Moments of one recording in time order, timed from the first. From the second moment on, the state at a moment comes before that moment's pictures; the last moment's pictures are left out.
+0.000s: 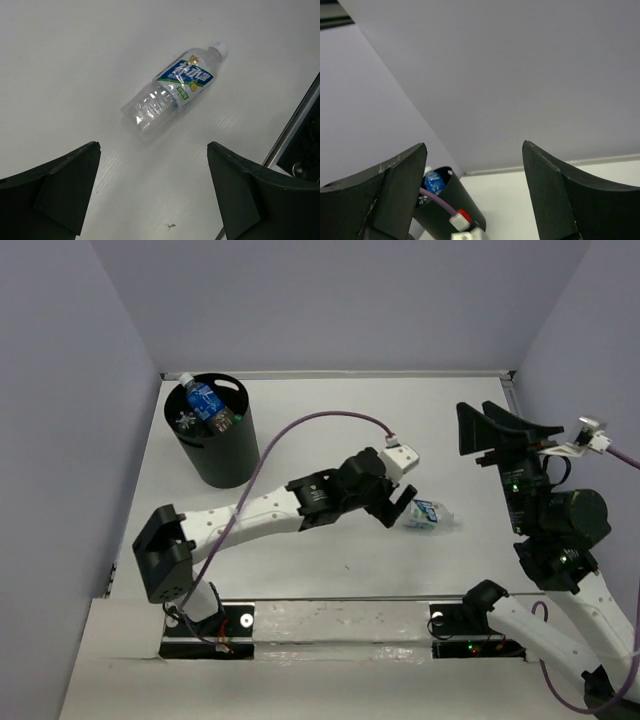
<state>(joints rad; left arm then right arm) -1.08 1.48 1.23 -0.24 -0.10 -0.18 0.60 0.66 0.95 0.20 0.29 0.41</state>
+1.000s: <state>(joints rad) -1.21 2.38 1.95 -0.35 -0.15 0.36 0.60 0.49 0.96 -0.07 0.18 0.30</state>
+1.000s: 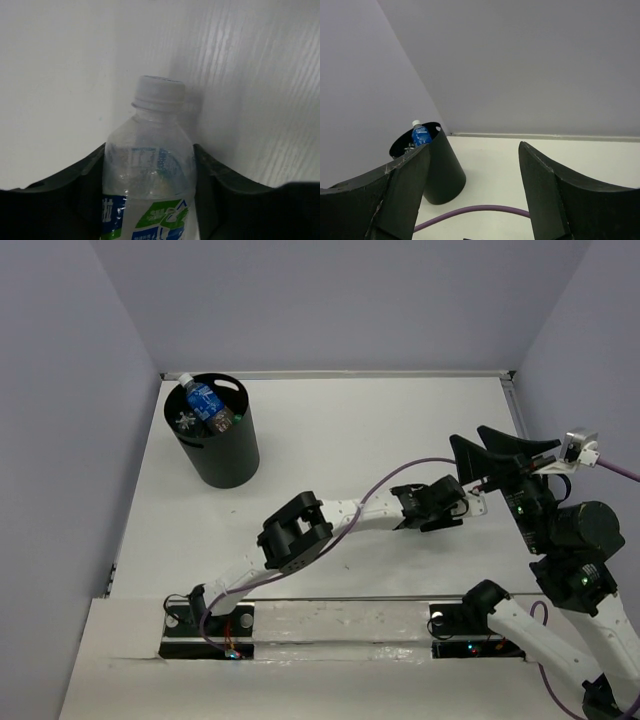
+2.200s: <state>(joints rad) -0.15 1.27 1.27 0.15 -0.33 -0.21 0.60 0.70 0.85 0.02 -0.05 0.33</state>
